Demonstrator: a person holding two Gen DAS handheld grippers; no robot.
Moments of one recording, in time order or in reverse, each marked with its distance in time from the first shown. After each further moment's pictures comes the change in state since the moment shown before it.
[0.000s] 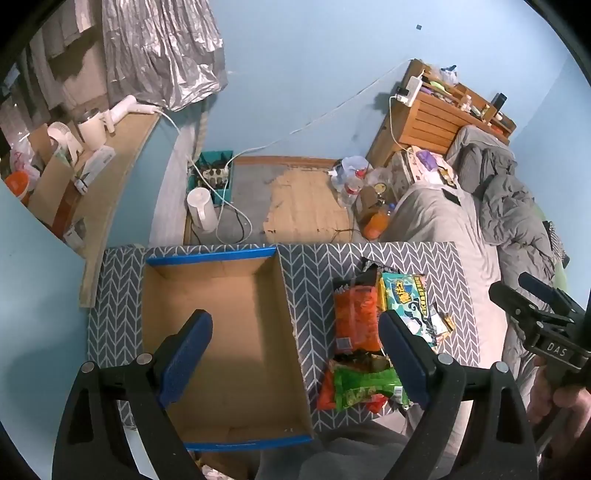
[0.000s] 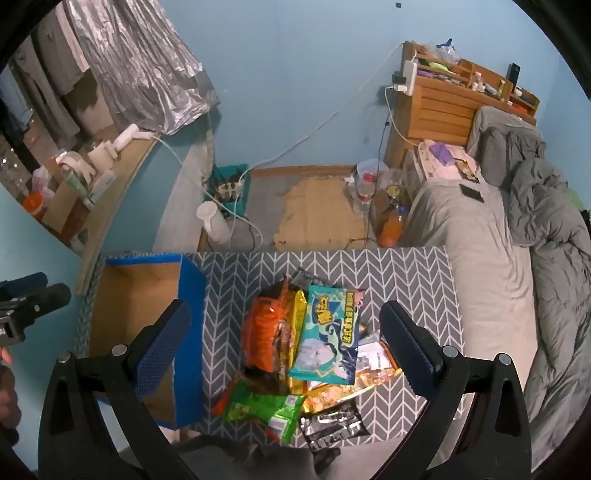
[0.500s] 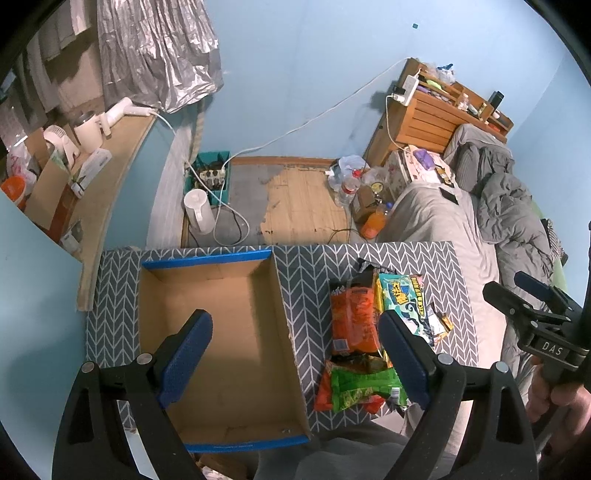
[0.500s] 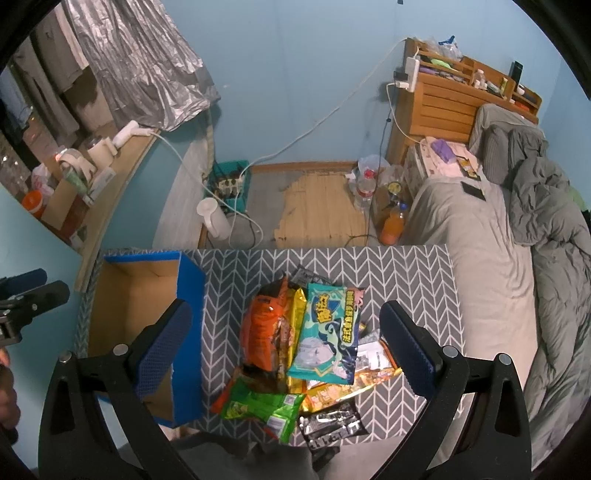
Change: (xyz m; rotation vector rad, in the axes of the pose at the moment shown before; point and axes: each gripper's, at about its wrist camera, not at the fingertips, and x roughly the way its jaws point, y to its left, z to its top) left arm 0.002 -0.007 0.000 0.010 0.001 -0.005; right arm 0.003 -0.001 0.001 -0.002 0.012 0.003
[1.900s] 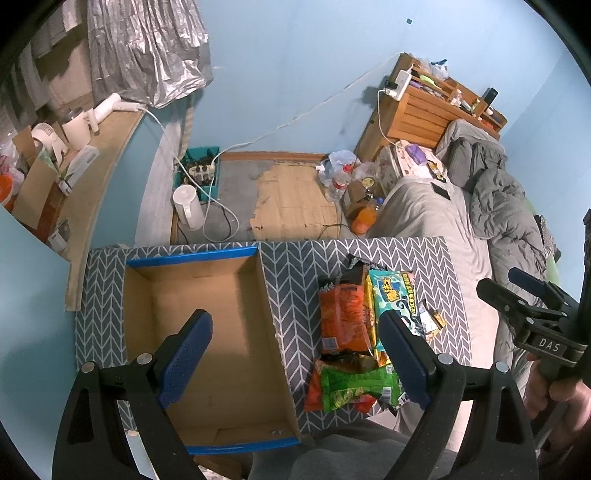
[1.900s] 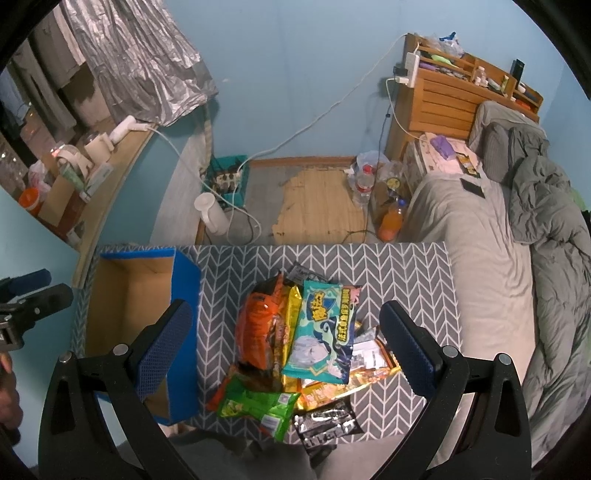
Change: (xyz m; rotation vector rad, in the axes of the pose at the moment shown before) left arm 0.012 -0.008 -0.001 0.007 0.021 -0.037; right arm 0.007 -0.008 0.002 -0.005 0.026 -0.005
